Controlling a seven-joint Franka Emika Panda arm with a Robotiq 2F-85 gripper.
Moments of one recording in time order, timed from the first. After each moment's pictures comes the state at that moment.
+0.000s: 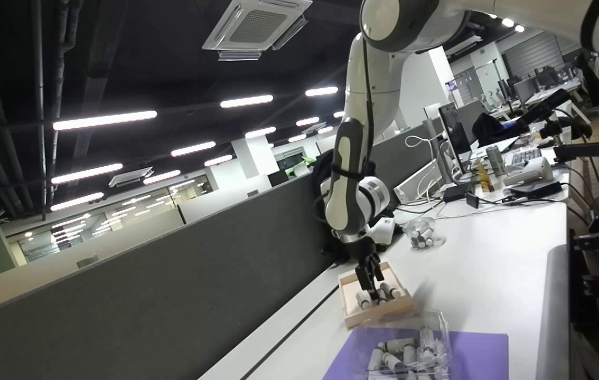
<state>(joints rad) -0.24 0.71 0.05 -1.90 -0.11 2.64 -0.44</state>
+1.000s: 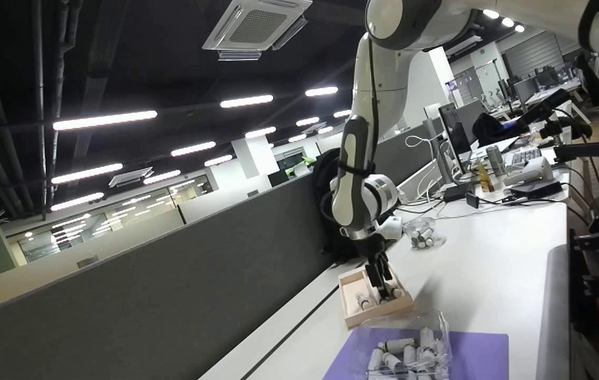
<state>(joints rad) -0.30 0.70 0.07 -1.92 -0.08 2.63 -0.54</state>
